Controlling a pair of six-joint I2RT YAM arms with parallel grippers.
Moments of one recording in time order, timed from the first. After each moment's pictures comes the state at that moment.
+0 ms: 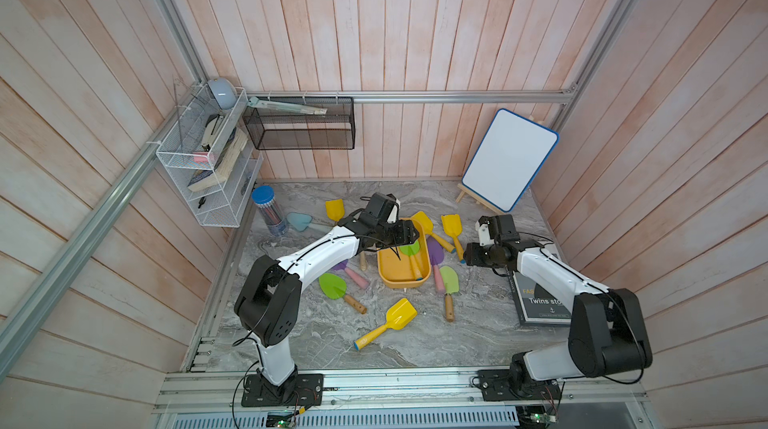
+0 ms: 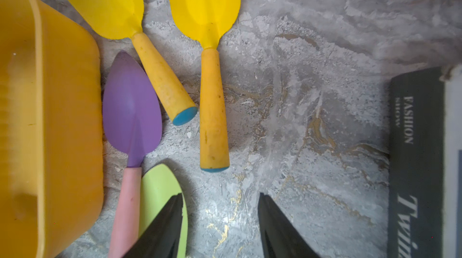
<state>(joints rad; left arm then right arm) -0.64 1.79 1.38 -0.35 0.32 -0.64 0.18 1.48 0.89 -0.46 -0.11 0.21</state>
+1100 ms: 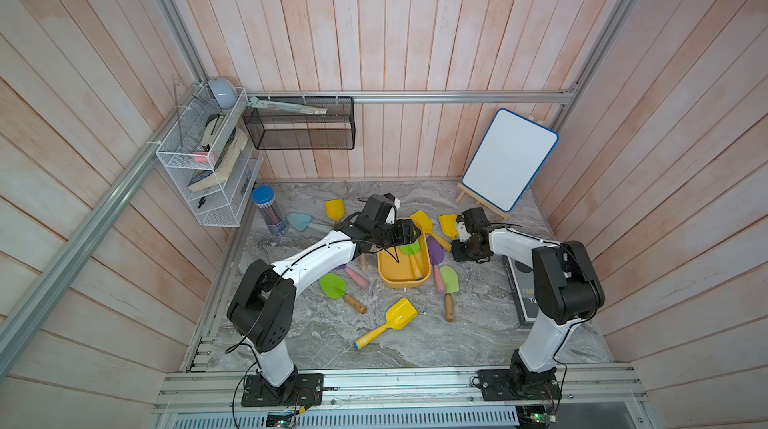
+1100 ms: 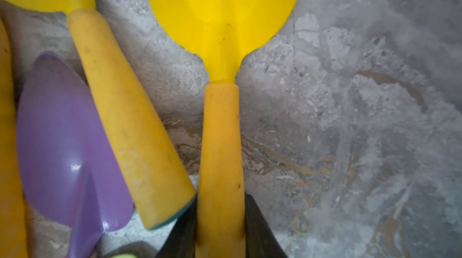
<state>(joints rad) -0.64 1.74 1.32 -0.26 0.34 -0.68 0.26 1.82 1.08 -0.45 -0.04 0.14</state>
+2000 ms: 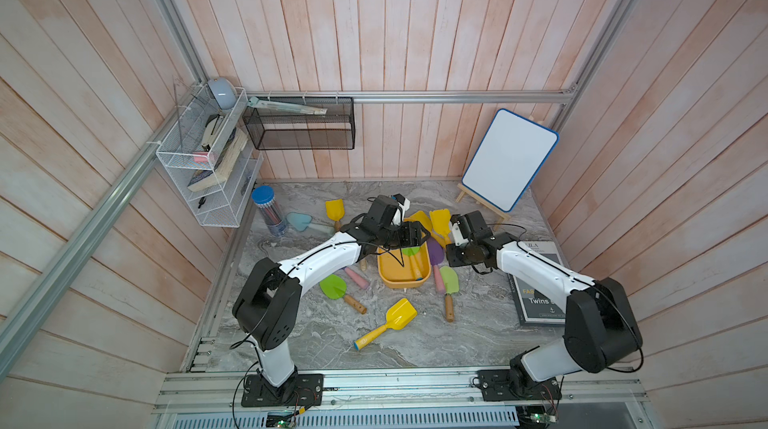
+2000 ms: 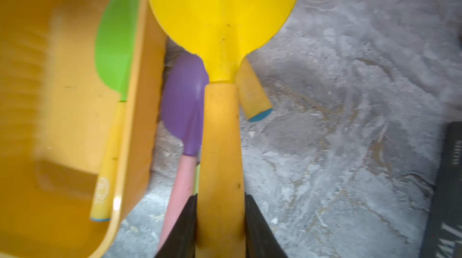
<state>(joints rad) -0.68 1.79 1.35 -0.19 0.41 -0.66 0.46 1.49 0.99 -0.55 0.00 0.24</state>
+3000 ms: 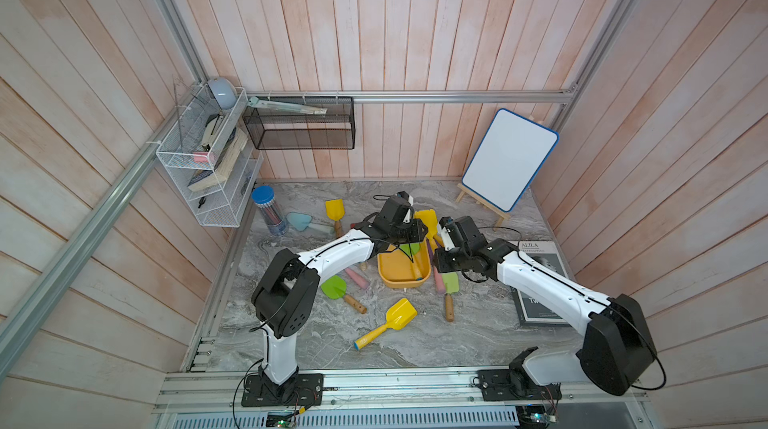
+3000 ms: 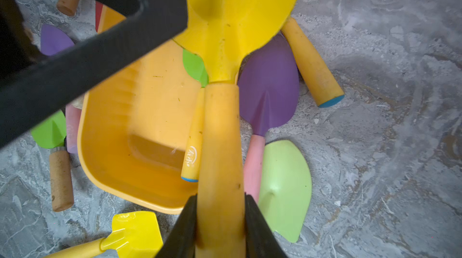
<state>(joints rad) -0.71 1.90 1.43 -0.16 0.21 -0.65 0.58 1.39 0.99 -0.57 -0.03 0.37</state>
